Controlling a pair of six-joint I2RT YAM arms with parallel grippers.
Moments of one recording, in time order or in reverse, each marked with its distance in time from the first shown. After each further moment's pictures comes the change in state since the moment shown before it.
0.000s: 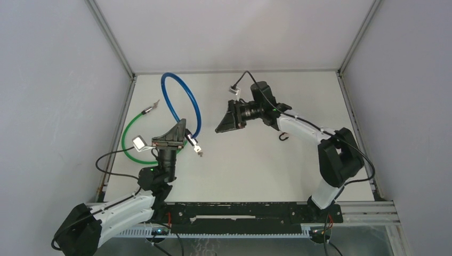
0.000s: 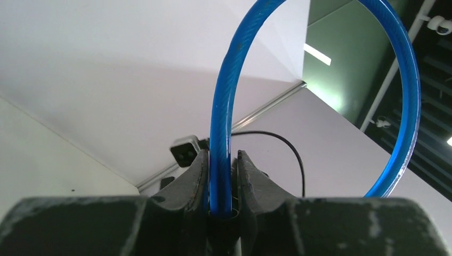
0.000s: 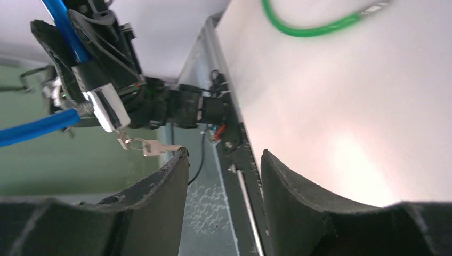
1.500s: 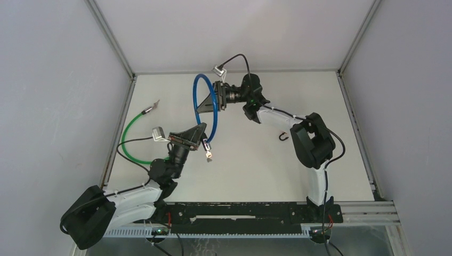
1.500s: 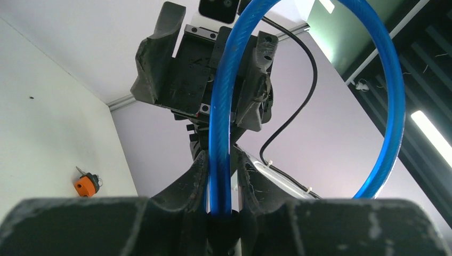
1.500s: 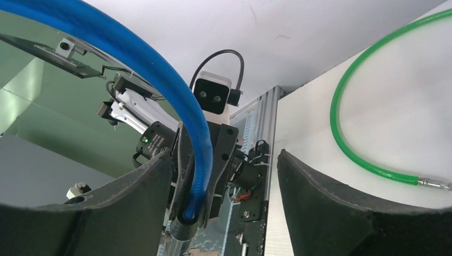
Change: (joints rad) left arm -0.002 0.232 0.026 -0.007 0.214 -0.295; right arm 0.028 0.272 0.197 0.848 -0.077 0.470
